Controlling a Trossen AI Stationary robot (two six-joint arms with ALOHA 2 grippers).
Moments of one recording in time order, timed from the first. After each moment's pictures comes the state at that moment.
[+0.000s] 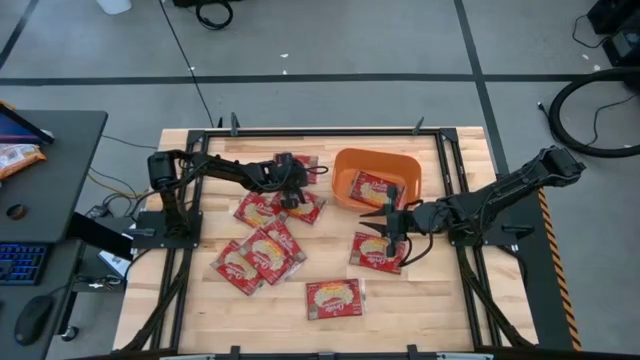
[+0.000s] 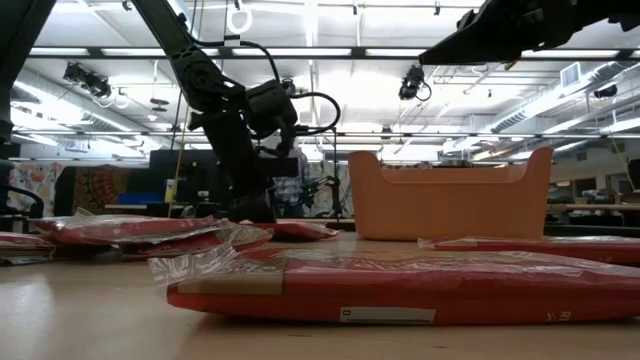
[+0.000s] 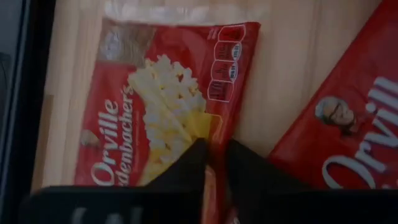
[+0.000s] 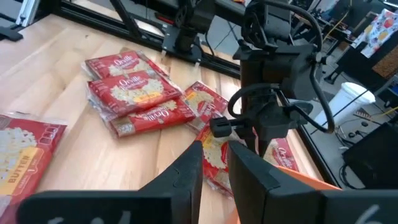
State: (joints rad) left arm 0.32 1.85 0.91 -0.06 -0.33 0.38; right arm 0.32 1.08 0.54 0.22 0.48 -0.25
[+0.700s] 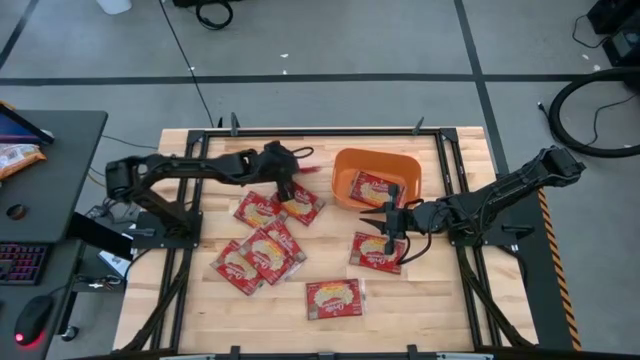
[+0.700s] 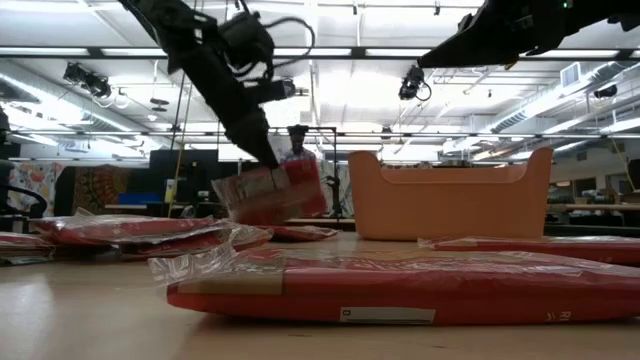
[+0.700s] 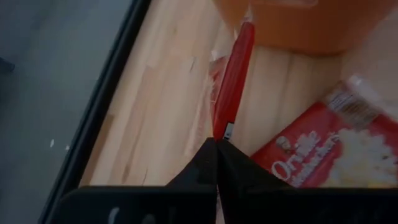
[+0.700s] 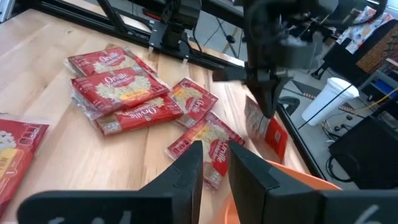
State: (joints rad) left arm 0.32 1.51 0.90 -0.19 -0.24 0.24; right arm 0.32 1.08 0.54 0.22 0.53 -0.25
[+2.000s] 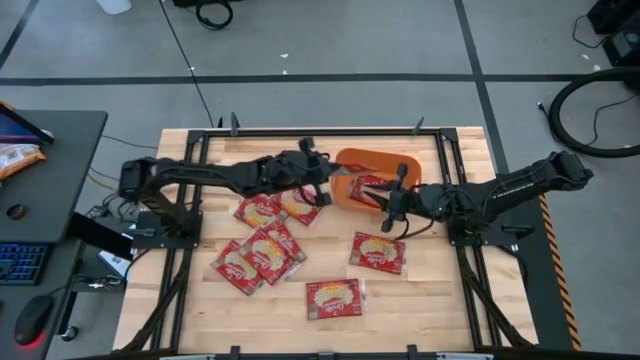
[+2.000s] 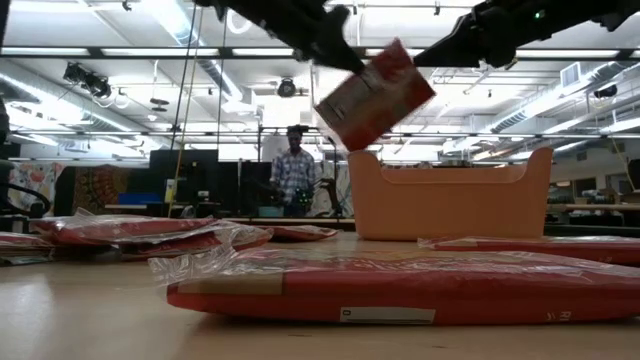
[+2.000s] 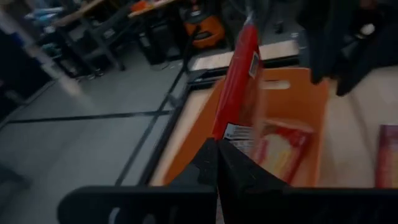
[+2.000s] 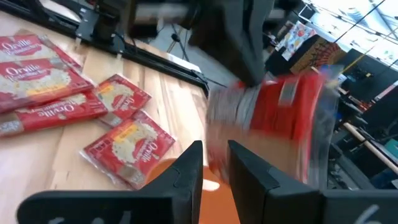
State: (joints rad) left arm 0.10 1.63 1.22 0.10 -0.34 0.27; right arm 0.19 0.99 0.54 0.23 0.61 -0.42
